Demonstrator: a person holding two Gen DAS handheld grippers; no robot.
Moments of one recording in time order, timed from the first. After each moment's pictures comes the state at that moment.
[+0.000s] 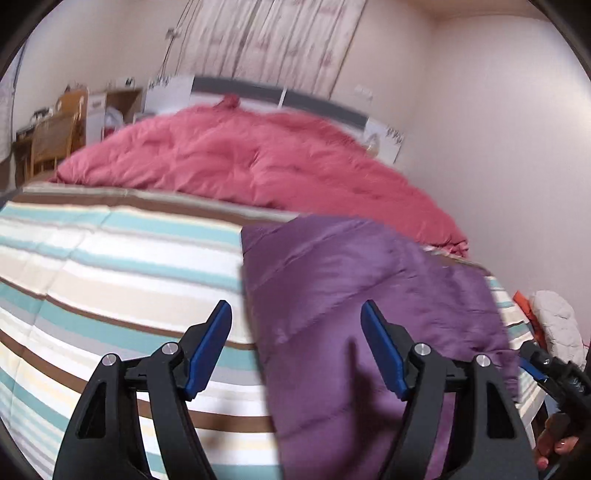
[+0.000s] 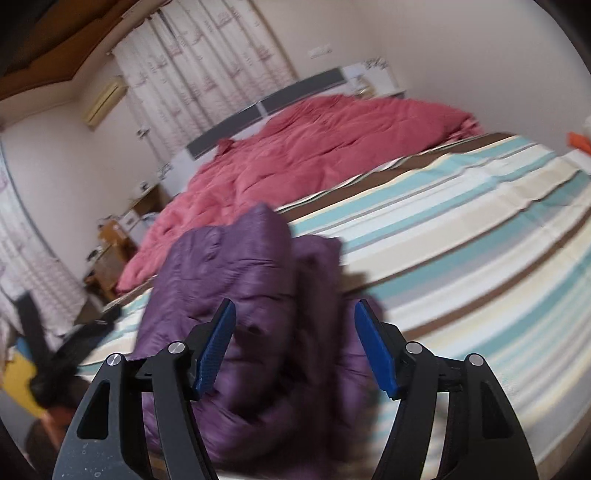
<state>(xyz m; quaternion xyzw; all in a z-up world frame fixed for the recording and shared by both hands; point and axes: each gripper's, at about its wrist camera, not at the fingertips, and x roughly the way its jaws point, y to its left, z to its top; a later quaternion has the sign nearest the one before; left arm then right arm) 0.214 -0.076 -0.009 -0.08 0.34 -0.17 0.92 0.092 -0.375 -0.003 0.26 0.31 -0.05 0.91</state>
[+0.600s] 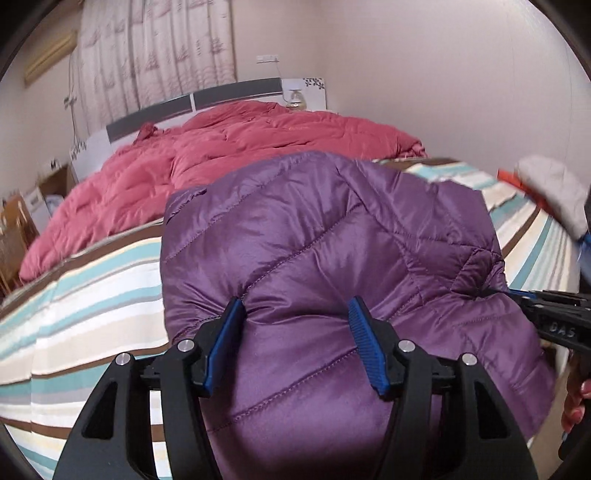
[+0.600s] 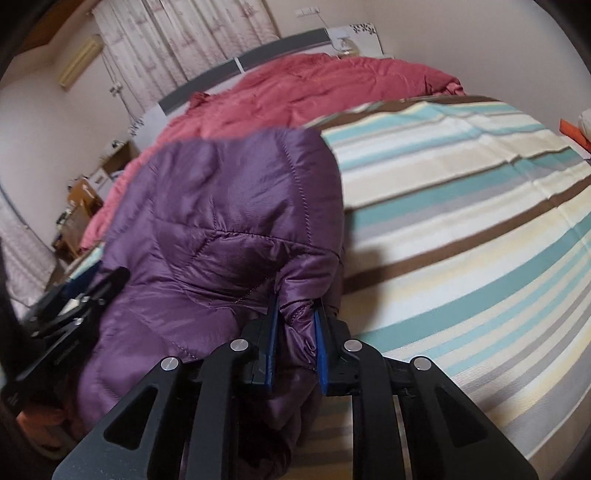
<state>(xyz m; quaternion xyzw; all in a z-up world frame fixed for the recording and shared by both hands) 0.160 -0.207 -0.037 0.15 0.32 -0.26 0.90 0.084 -0.383 -0.068 0.22 0.40 -0.10 0.89</state>
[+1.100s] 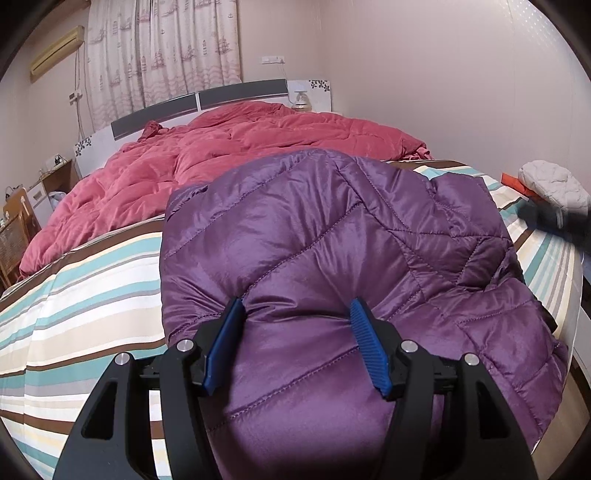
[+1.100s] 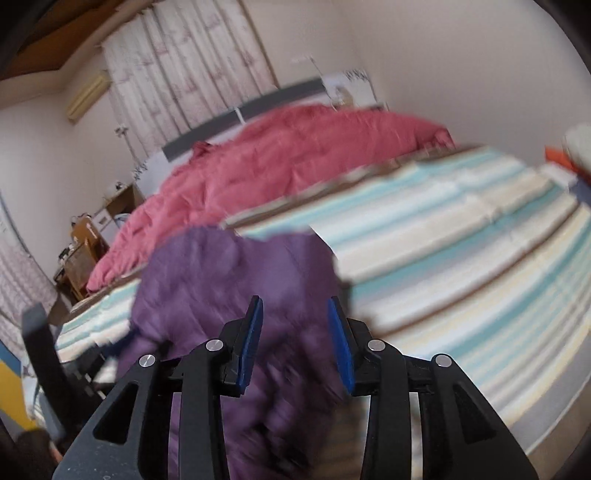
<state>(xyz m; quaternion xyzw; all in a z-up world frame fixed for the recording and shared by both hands) 0.158 -0.205 -0.040 0.13 0.31 -0.25 0.91 0.077 -0.383 0.002 0.20 0.29 -0.12 0.93</state>
